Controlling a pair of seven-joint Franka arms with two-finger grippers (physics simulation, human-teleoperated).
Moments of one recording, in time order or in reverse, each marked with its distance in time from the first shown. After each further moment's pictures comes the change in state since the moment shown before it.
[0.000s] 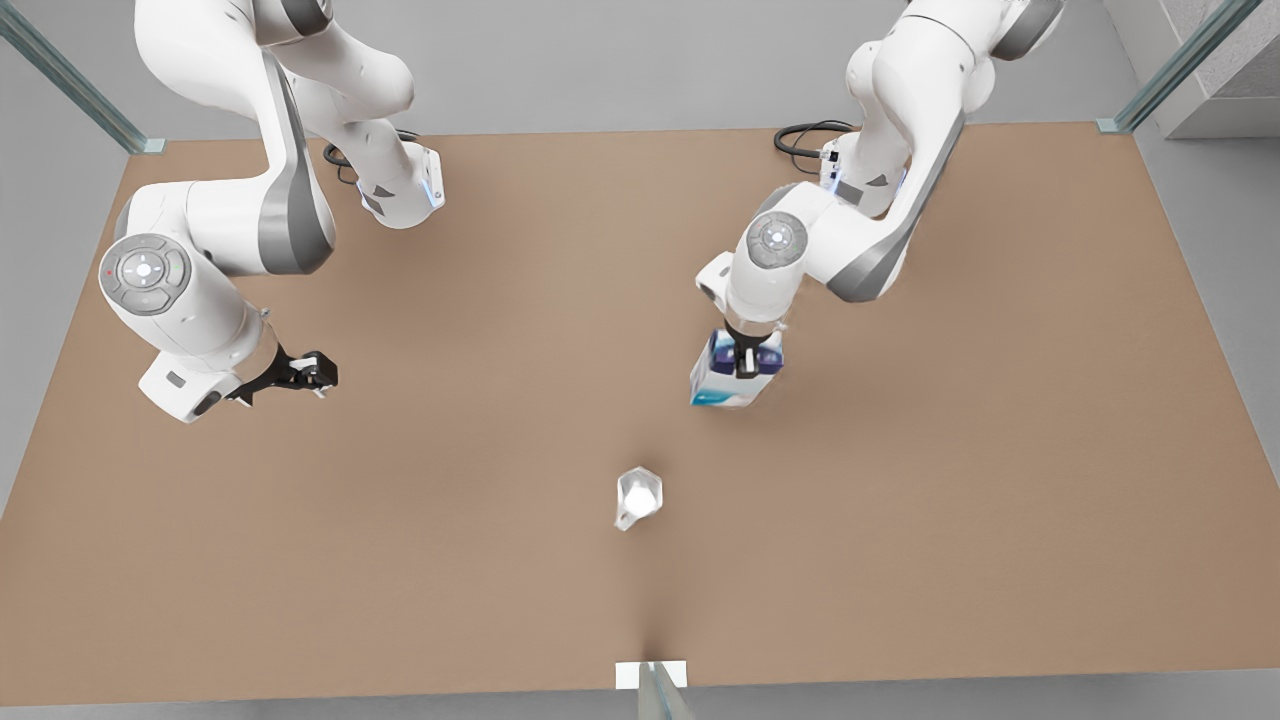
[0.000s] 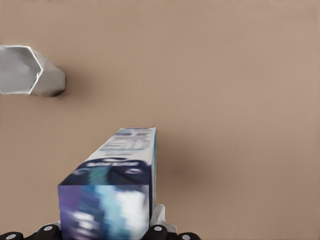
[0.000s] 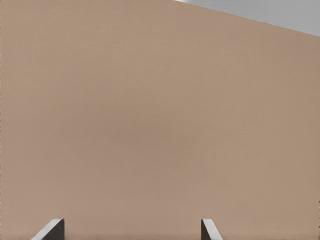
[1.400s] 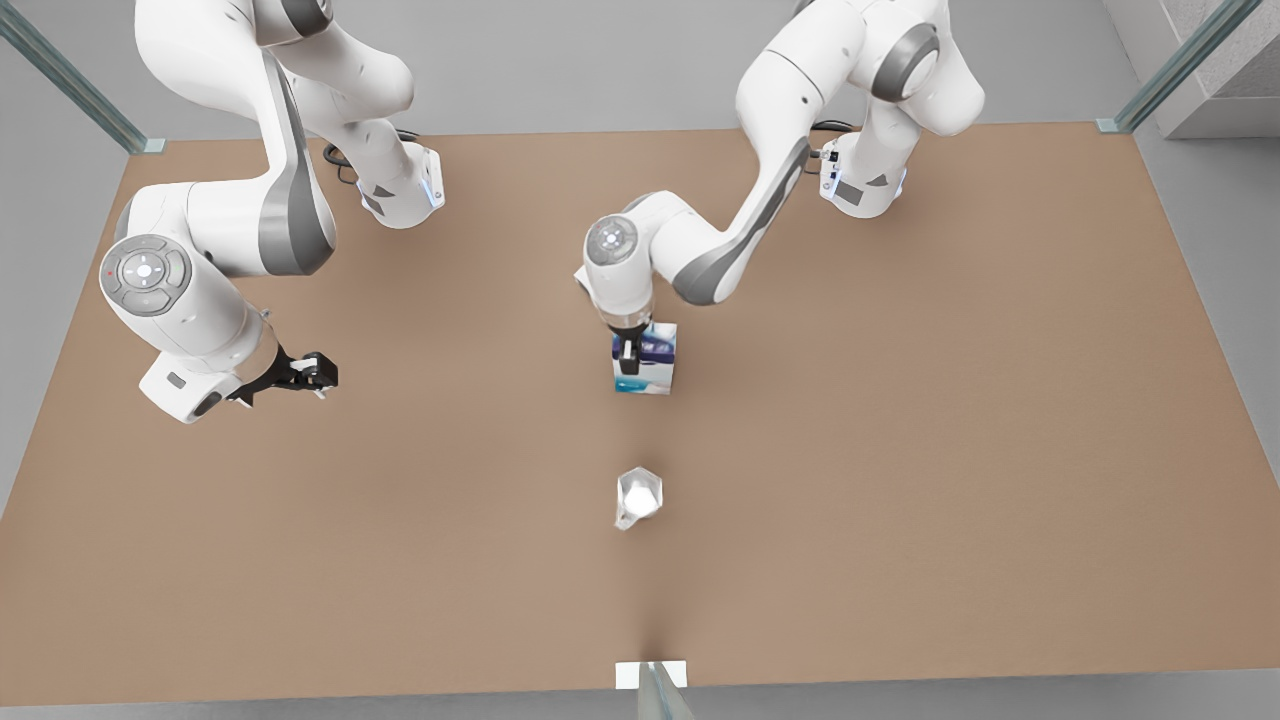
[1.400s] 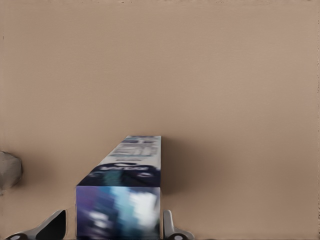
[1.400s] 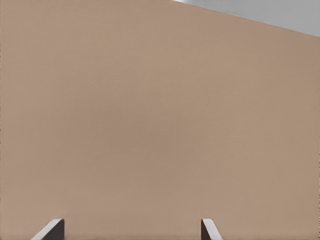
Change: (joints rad) left arm -0.726 0.274 0.576 0.326 -0.157 -0.074 -0.045; right arm 0.000 0.002 0.000 0.000 0.001 0.002 0.000
